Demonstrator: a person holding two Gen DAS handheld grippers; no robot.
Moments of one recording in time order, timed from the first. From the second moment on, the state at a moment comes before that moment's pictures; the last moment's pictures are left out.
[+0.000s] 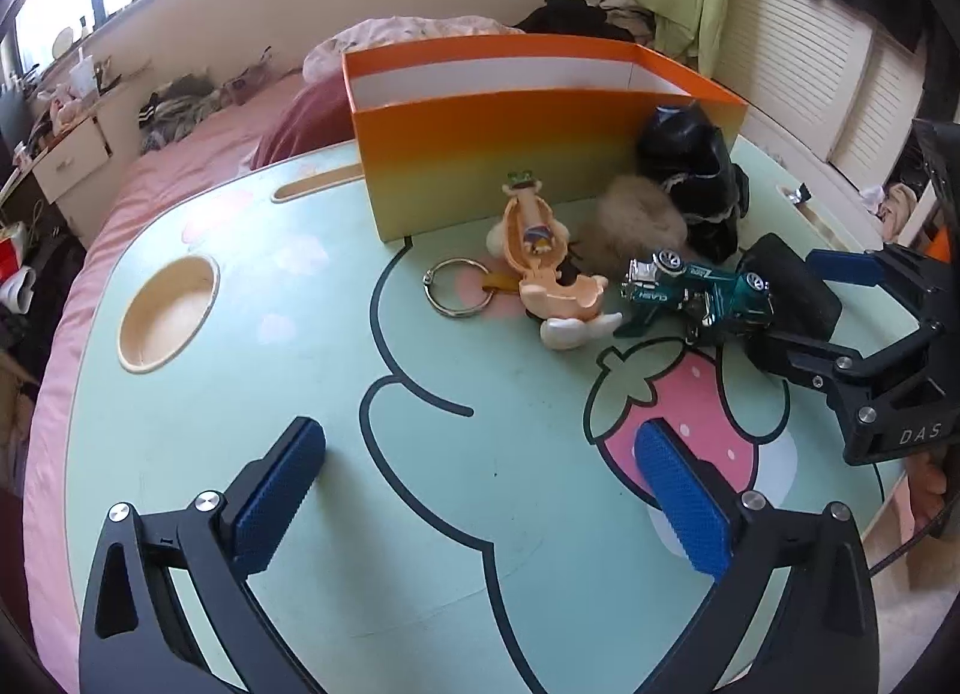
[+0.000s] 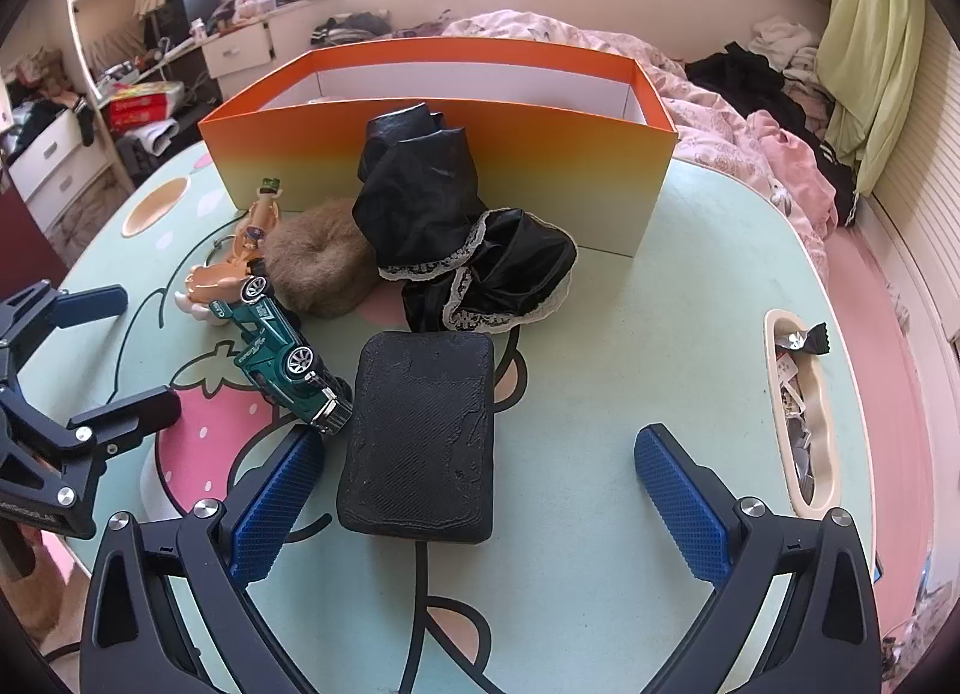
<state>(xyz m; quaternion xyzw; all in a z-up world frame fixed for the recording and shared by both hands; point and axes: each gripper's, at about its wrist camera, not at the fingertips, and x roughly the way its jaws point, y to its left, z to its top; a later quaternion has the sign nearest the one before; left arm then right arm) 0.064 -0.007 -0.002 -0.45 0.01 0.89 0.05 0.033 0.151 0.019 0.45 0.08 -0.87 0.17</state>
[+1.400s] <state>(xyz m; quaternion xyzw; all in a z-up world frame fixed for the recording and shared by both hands) 0.048 -0.004 0.001 -0.44 -0.01 0.90 0.05 -0.140 0.046 0.095 0.54 -0.10 -0.77 0.32</state>
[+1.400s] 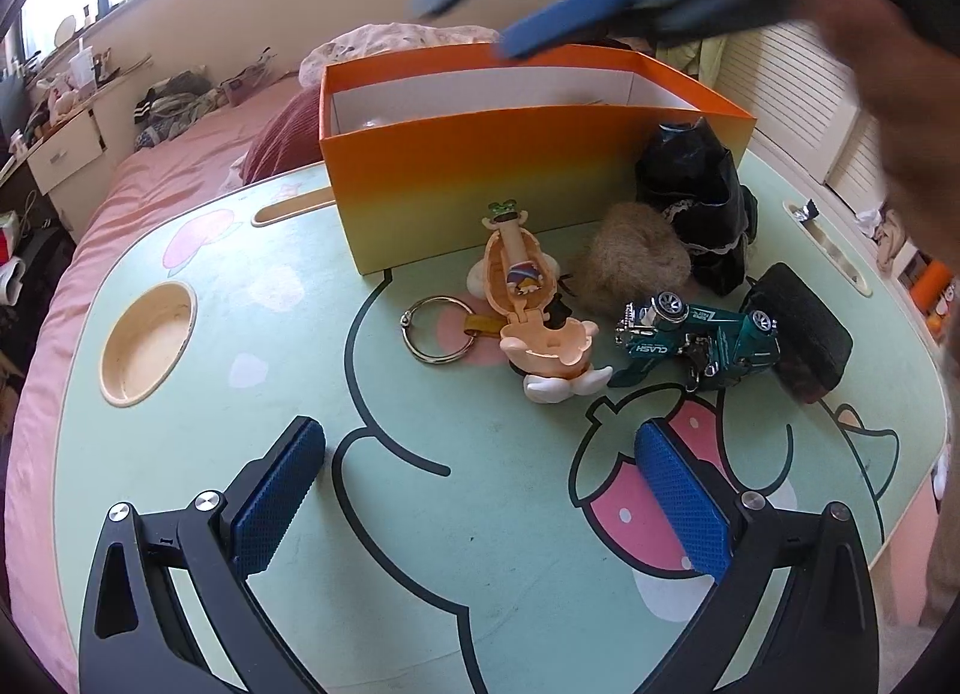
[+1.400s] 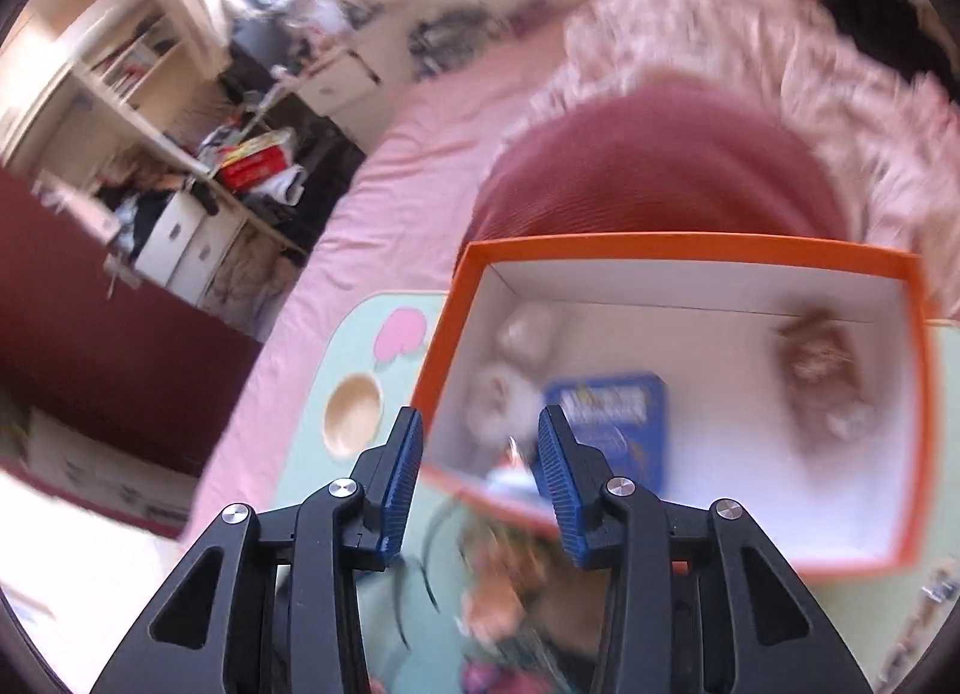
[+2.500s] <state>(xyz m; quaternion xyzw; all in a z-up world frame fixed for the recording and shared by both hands) 0.049 -0.009 0.003 -0.44 -0.02 0.90 0.06 0.009 0.137 0.064 0.49 -0.04 -0.81 0.33</state>
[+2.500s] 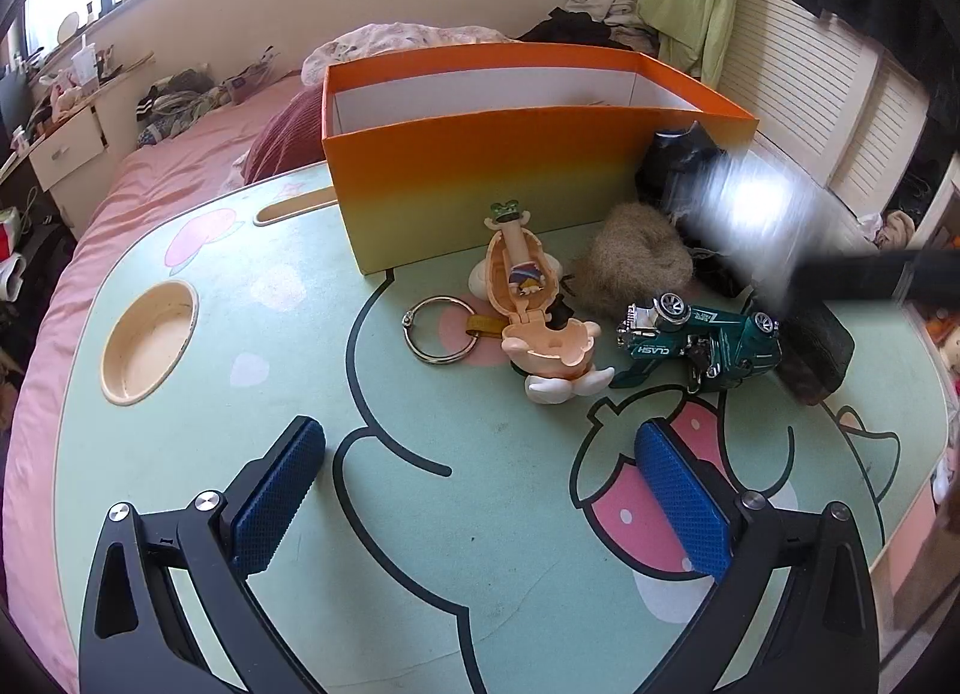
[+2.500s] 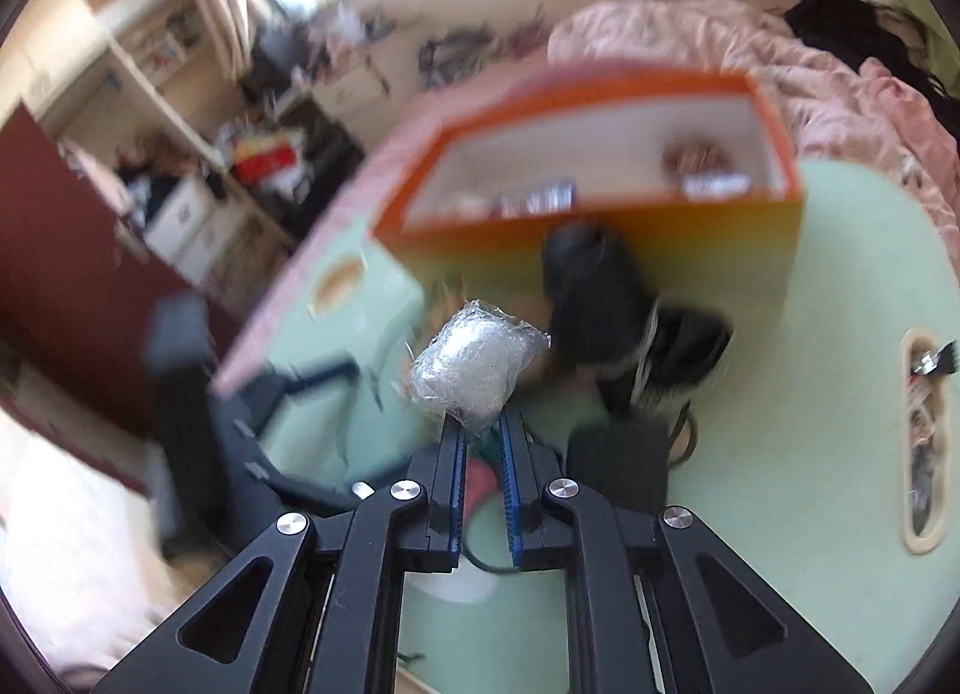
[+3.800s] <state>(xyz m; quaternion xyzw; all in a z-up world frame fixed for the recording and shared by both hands) 0.056 -0.006 0.008 -0.44 -0.01 0.90 0.05 0.057 0.143 0.005 0.38 0.07 -0.91 0.13</state>
